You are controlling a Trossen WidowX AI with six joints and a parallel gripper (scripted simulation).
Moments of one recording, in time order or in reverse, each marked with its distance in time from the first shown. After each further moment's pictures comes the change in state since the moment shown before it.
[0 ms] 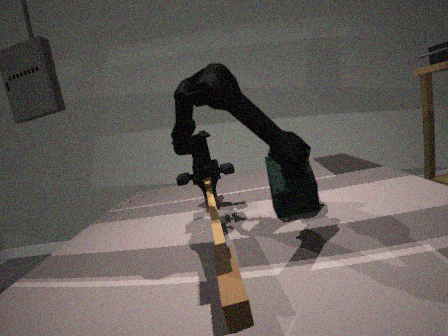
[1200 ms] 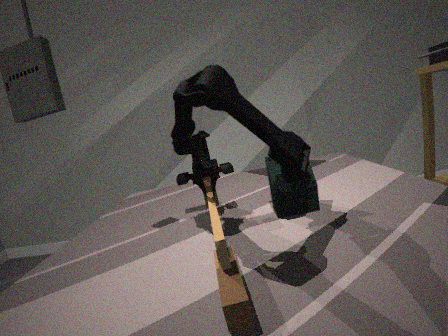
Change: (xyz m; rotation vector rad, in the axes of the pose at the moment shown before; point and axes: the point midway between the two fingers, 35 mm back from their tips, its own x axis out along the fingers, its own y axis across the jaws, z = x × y) arm 0.000 -0.001 -0.010 -0.002 0.000 -0.001
